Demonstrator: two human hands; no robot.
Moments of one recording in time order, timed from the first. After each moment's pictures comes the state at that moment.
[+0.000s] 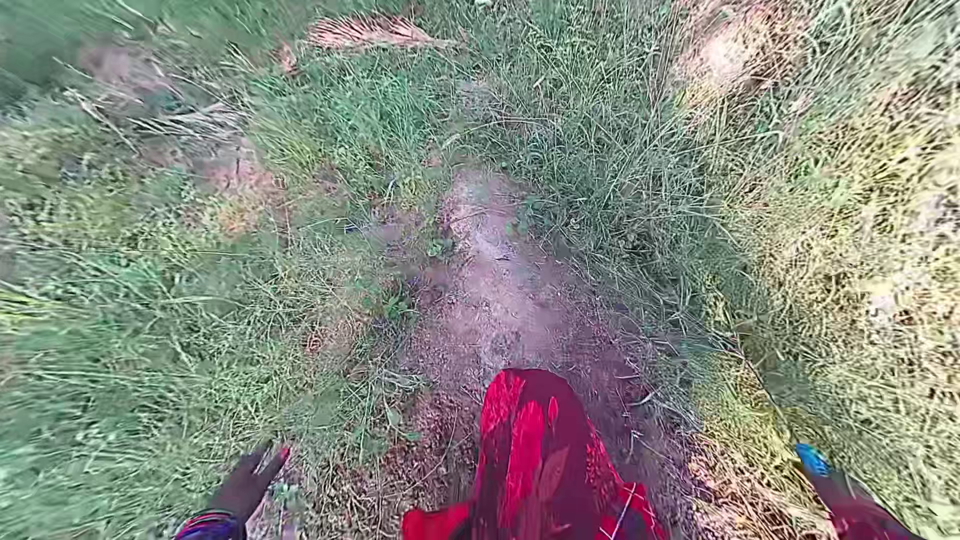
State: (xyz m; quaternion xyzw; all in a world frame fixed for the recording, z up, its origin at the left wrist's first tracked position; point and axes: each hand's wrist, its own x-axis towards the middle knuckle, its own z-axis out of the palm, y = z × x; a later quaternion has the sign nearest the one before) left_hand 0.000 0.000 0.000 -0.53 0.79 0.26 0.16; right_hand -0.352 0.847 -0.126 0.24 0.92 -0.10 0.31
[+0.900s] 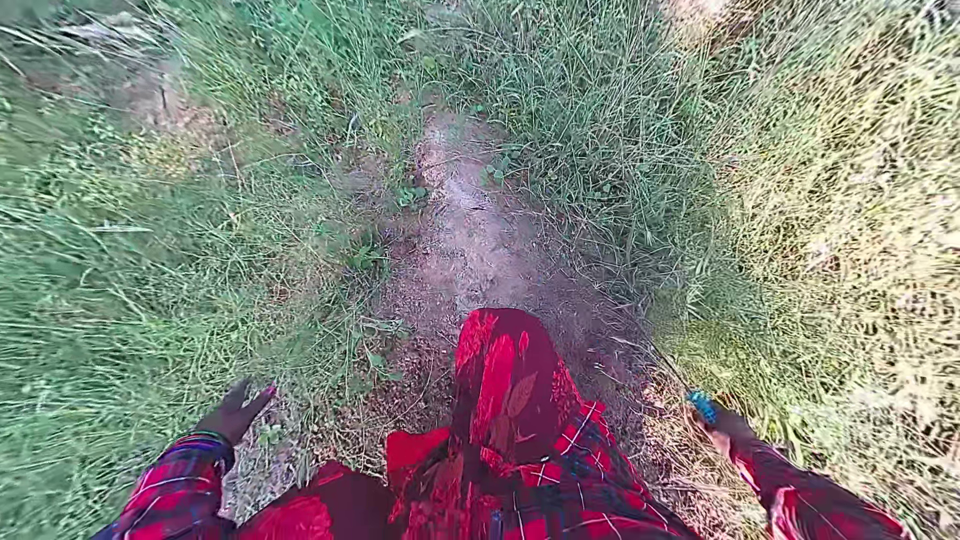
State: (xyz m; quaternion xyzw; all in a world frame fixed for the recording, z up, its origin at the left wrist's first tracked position) left_hand -0.002 0.008 -0.008 -0.51 0.80 0.23 0.20; right_hand -0.278 0.786 -0.093 0.11 0.91 -0.06 0.40
